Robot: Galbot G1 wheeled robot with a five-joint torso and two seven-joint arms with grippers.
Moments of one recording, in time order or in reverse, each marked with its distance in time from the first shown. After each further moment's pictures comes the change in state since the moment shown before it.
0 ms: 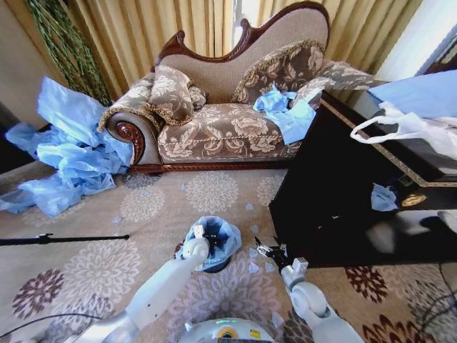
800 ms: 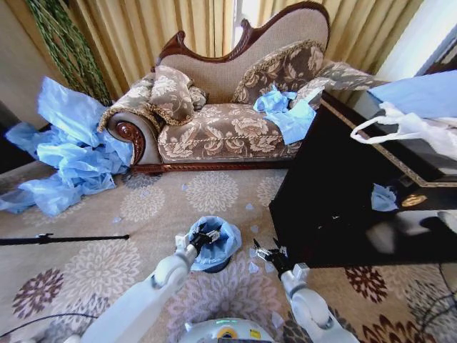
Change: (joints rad) left arm 0.336 0.225 -0.192 -0.374 0.577 -0.331 0.424; right arm -0.137 0.027 0.045 0.158 -0.114 0.026 0.045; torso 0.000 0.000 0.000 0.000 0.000
